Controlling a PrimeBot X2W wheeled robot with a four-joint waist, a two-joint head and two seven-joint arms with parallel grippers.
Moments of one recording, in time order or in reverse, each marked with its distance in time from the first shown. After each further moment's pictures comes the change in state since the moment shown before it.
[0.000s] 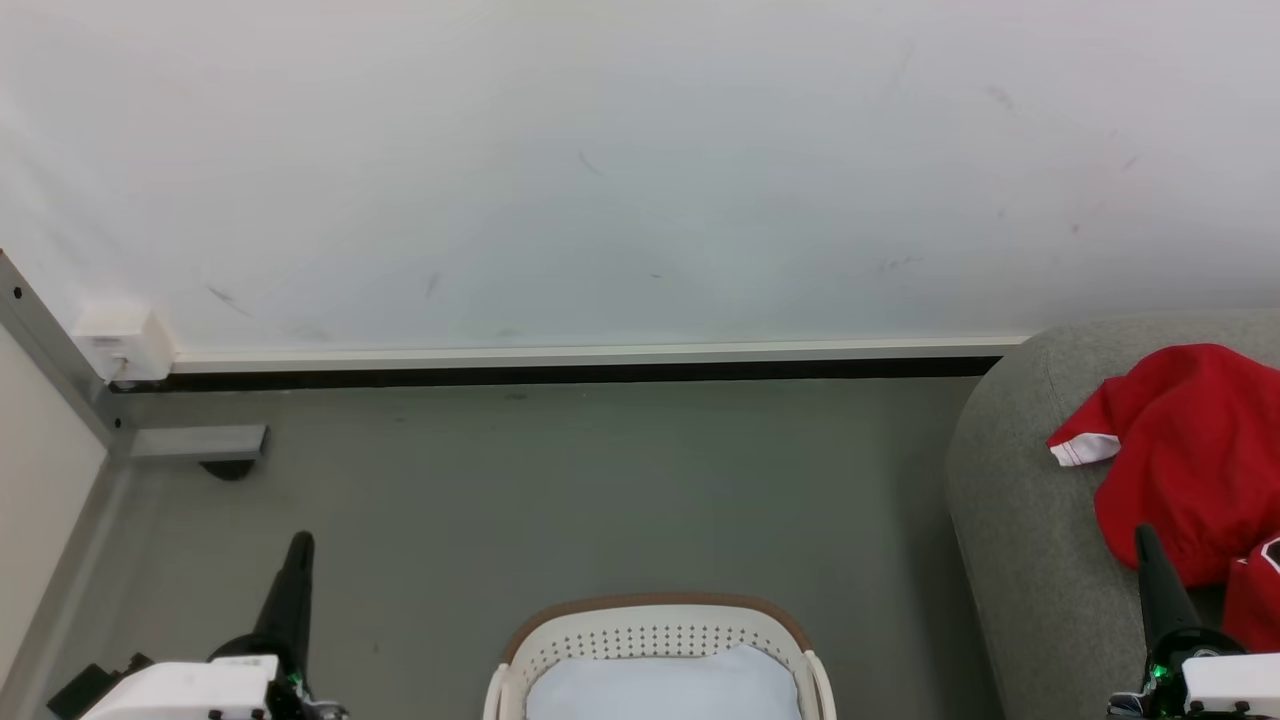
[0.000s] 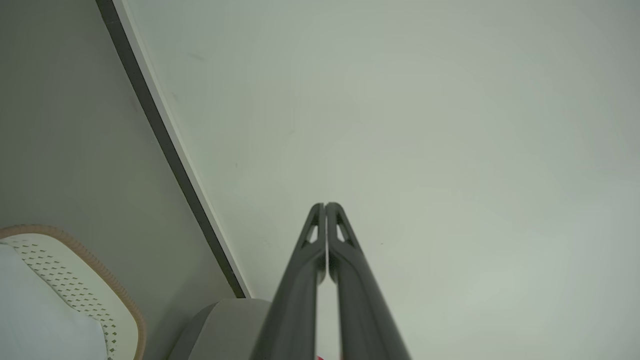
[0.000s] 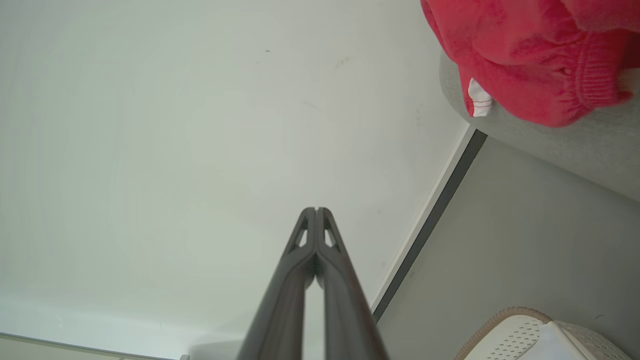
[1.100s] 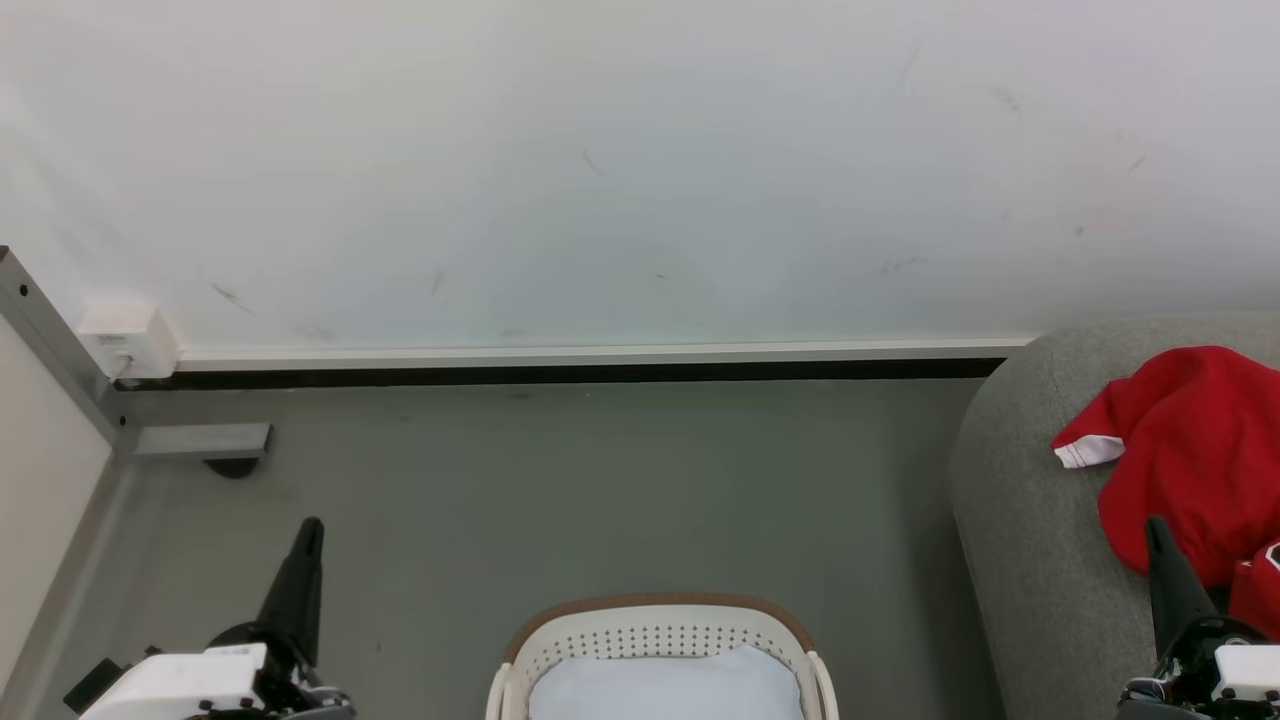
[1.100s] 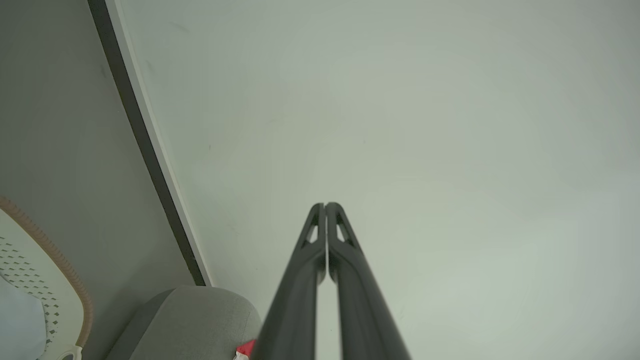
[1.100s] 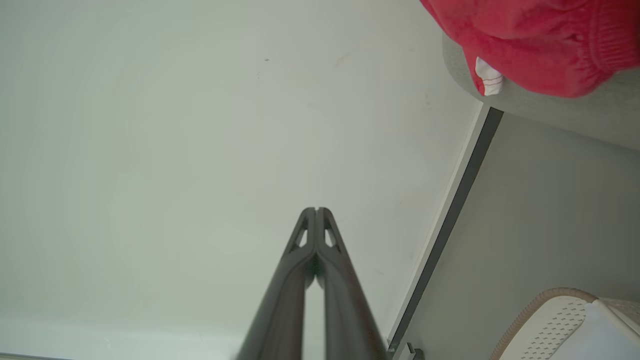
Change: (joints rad) left arm -0.019 -0.016 0.010 -0.008 -0.138 0.011 0.044; right arm -0.014 -0.064 0.055 -0.017 0.227 0.000 -0.019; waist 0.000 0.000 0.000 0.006
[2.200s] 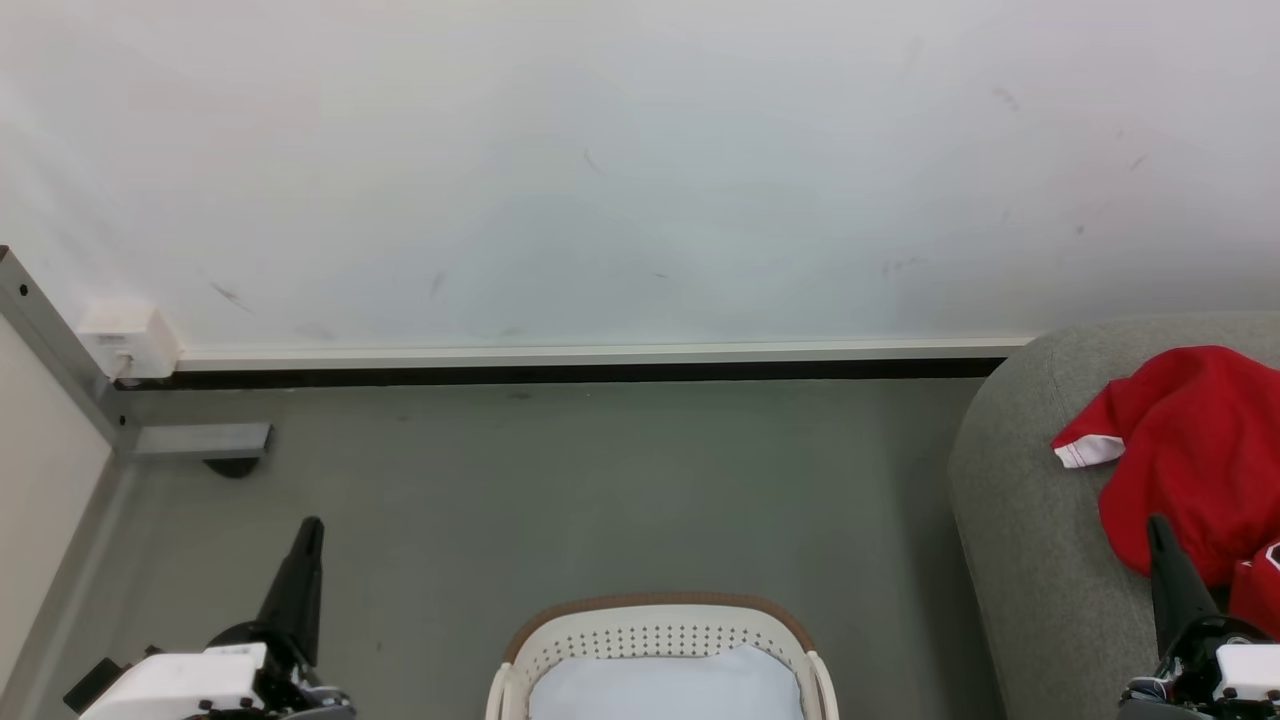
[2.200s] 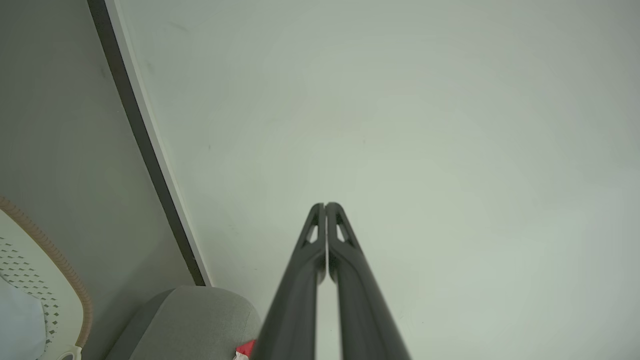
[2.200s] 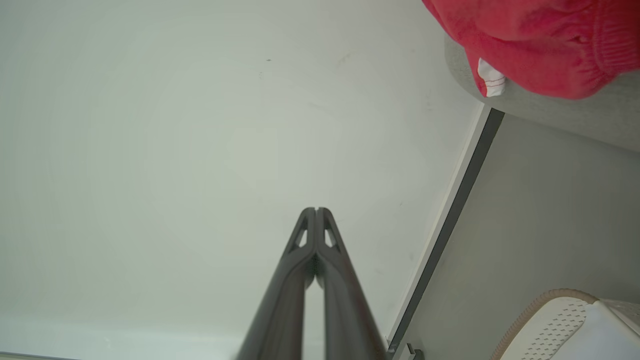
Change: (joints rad) left arm 0.000 0.000 0.000 -0.001 0.000 0.000 0.000; right arm -0.001 -0.038 0.049 -0.019 0.039 0.000 -0.043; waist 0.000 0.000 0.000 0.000
